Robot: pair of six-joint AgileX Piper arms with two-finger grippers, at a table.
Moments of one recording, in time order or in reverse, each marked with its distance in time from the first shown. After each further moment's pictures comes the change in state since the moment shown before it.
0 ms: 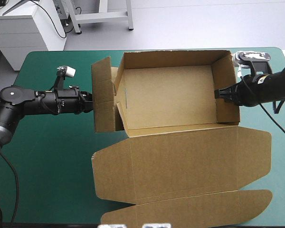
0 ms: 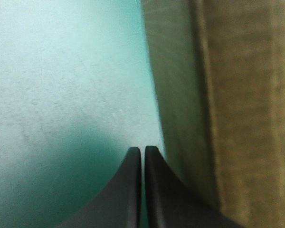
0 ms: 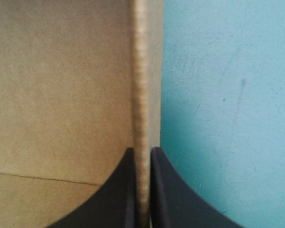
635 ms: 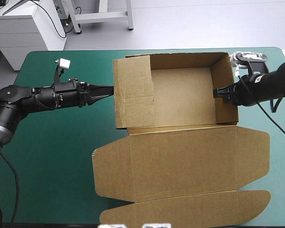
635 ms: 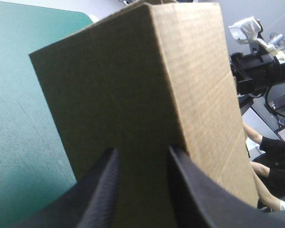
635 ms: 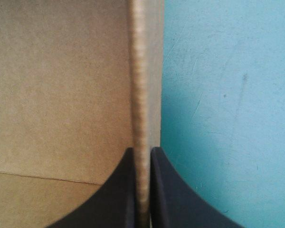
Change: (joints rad) left arm -0.011 0.000 0.000 -0.234 0.034 0.059; right arm 0.000 0.032 0.000 -0.001 0.000 0.008
